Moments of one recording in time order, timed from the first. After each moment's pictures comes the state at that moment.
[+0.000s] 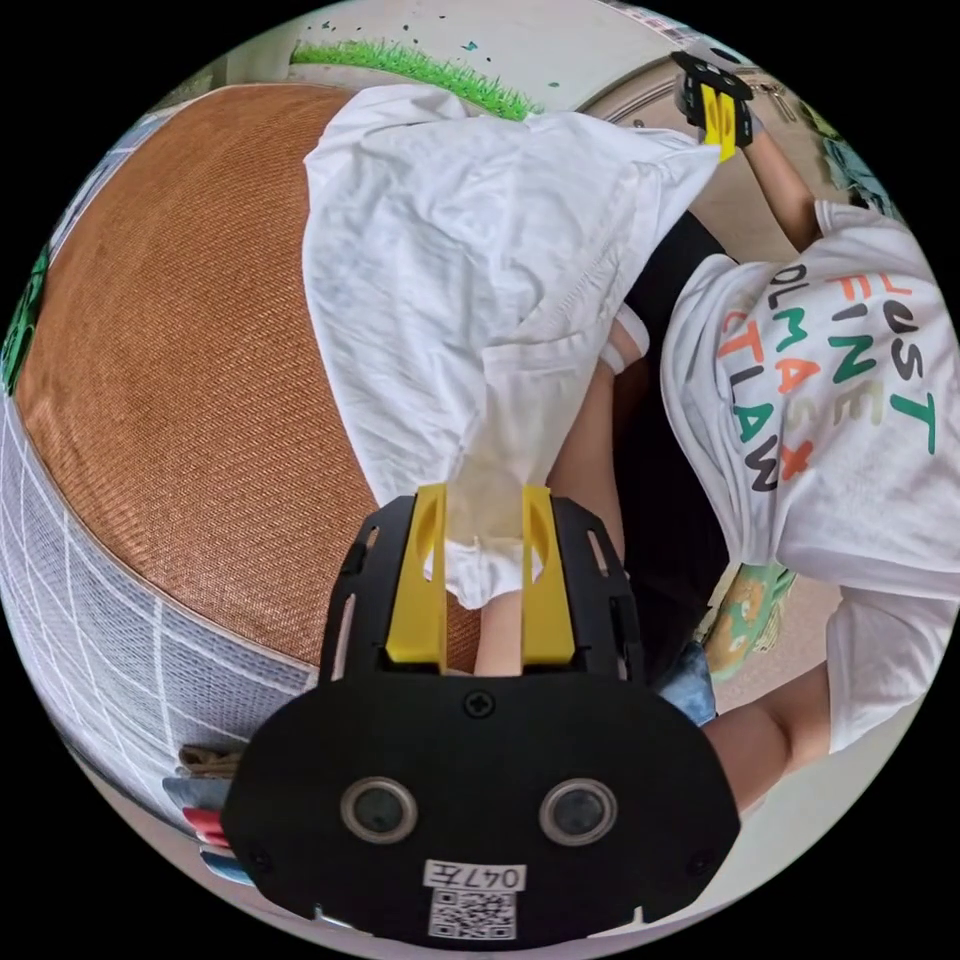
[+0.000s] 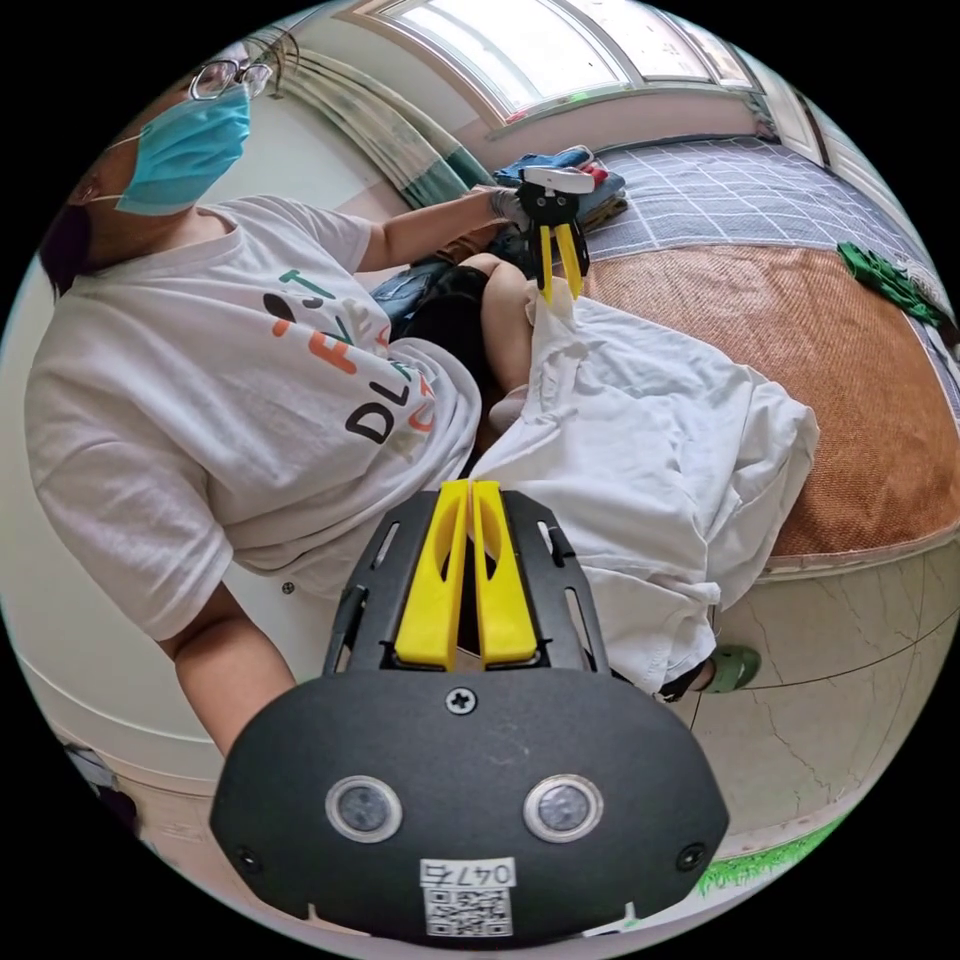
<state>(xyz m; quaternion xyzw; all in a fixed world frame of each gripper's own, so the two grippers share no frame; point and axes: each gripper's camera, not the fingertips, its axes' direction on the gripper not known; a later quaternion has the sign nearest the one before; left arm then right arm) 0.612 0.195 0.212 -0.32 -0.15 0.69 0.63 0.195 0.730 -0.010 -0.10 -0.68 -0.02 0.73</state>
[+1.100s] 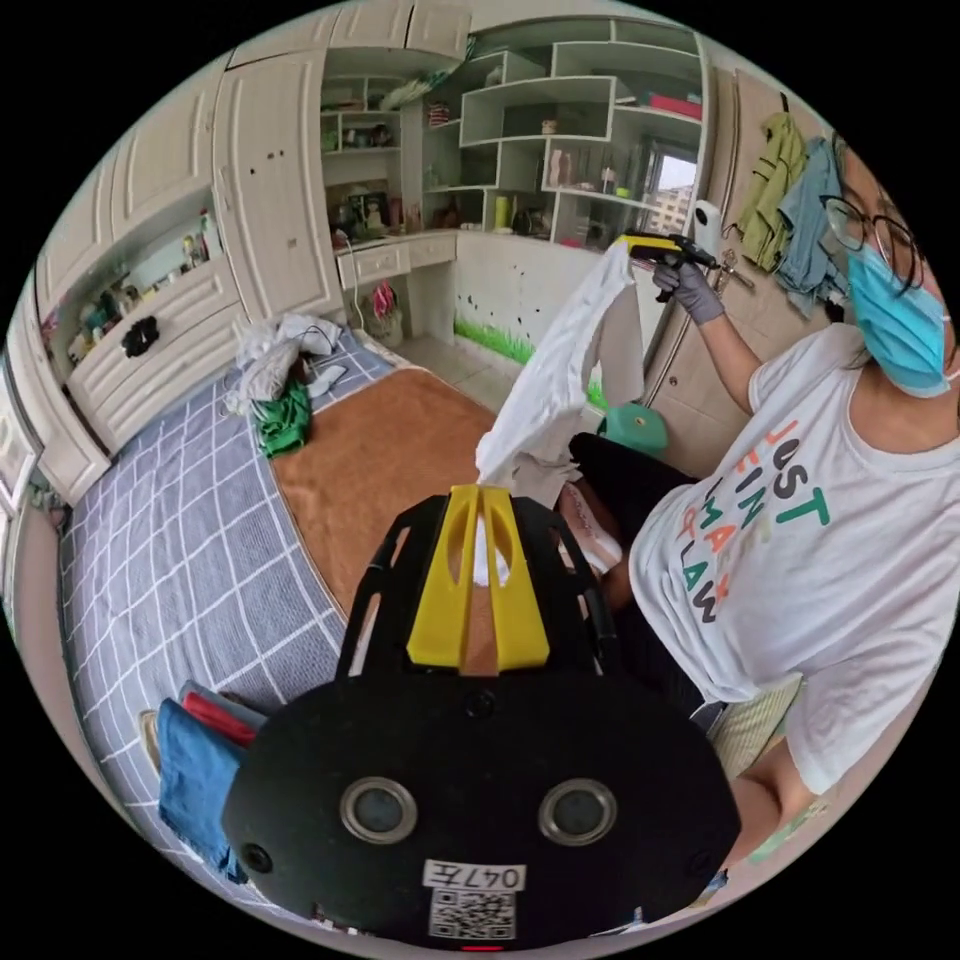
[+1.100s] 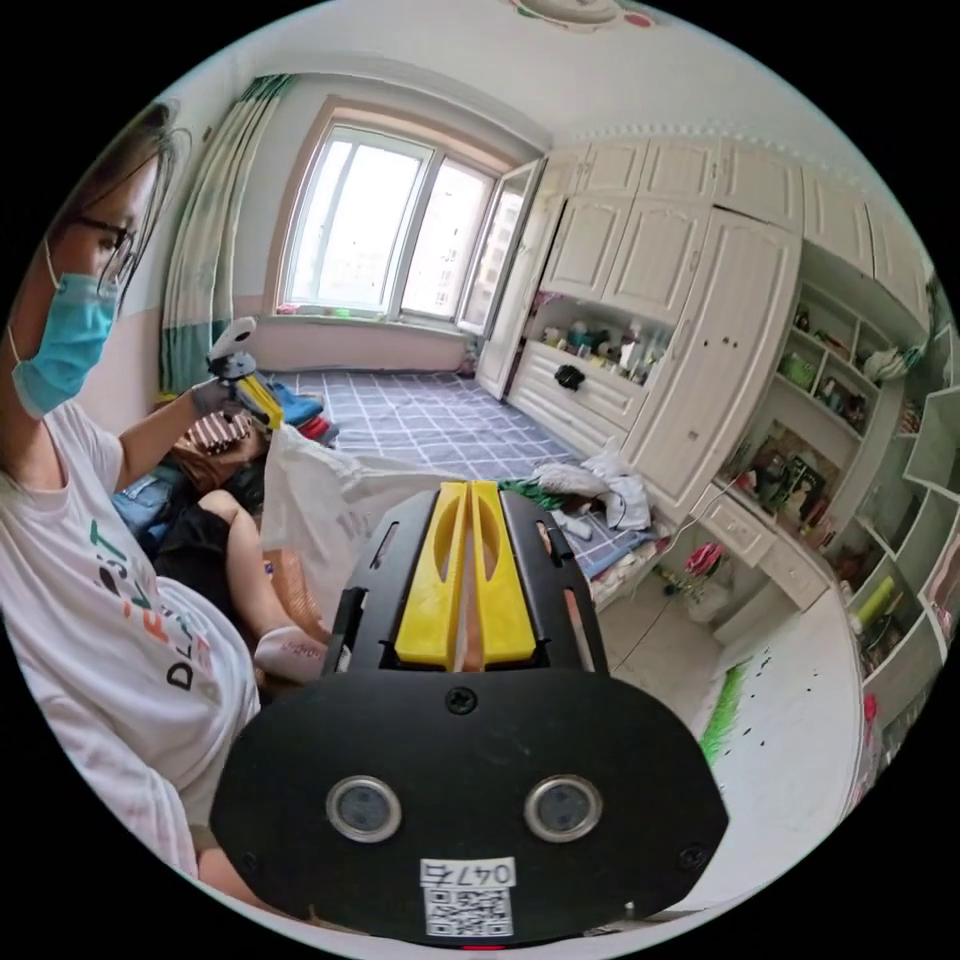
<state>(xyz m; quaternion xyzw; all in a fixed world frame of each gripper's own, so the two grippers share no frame) 0.395 0.349 -0.460 0.15 -0.05 0.69 0.70 0.554 0.704 -0.405 0.12 -0.17 0.16 0.97</state>
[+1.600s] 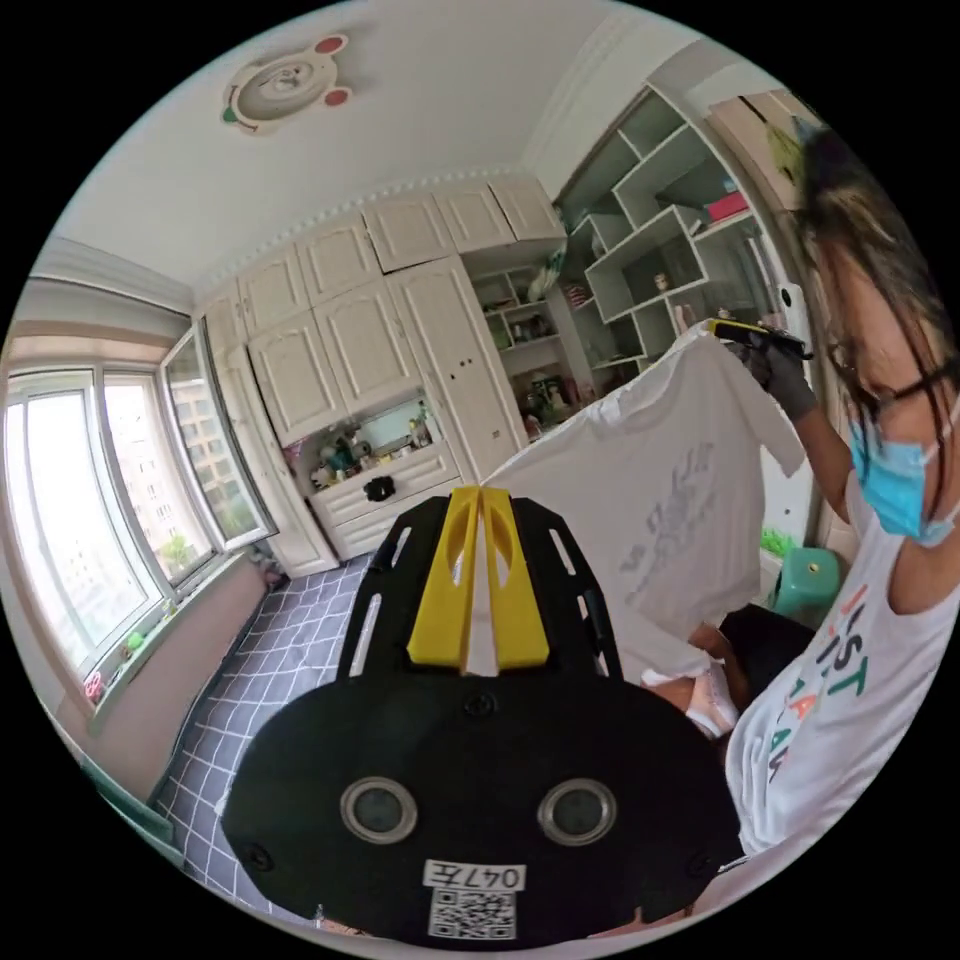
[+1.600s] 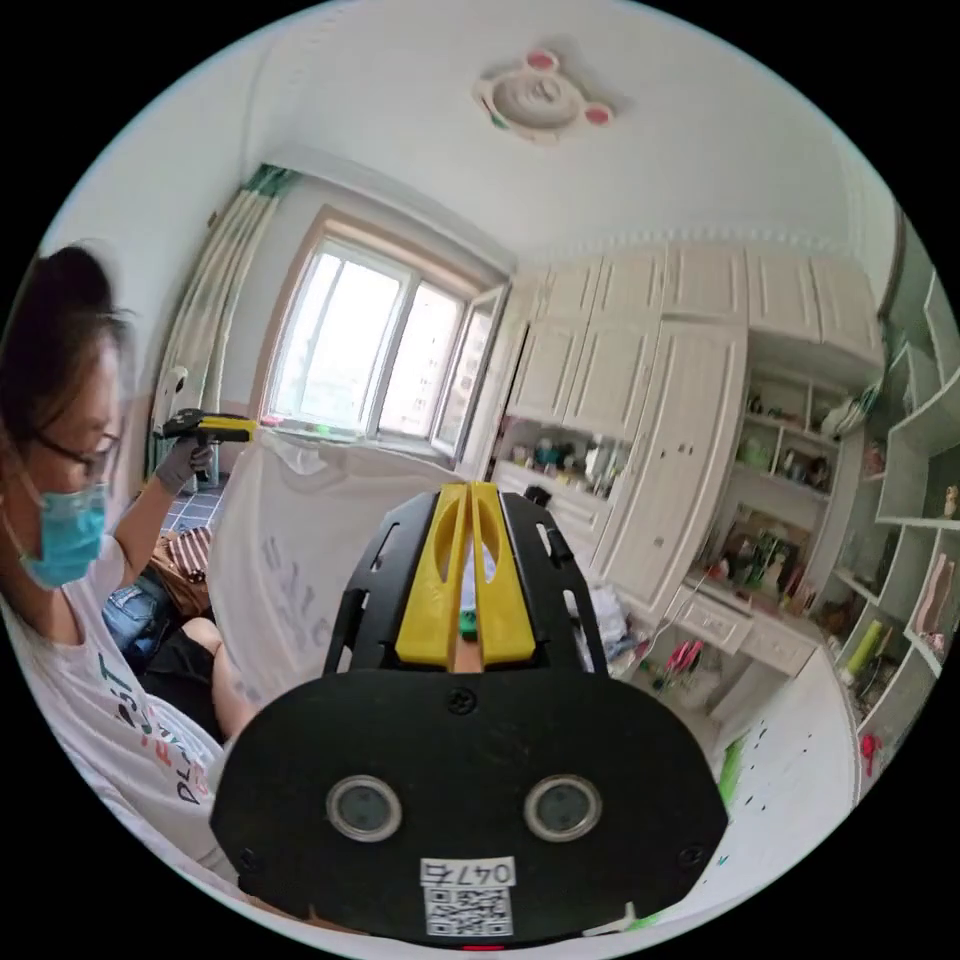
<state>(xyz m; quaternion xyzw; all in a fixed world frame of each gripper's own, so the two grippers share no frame) 0.375 0.502 -0.746 0.50 -0.10 0.56 0.65 0.664 0.615 -0.505 0.22 -0.14 0.20 0.94</state>
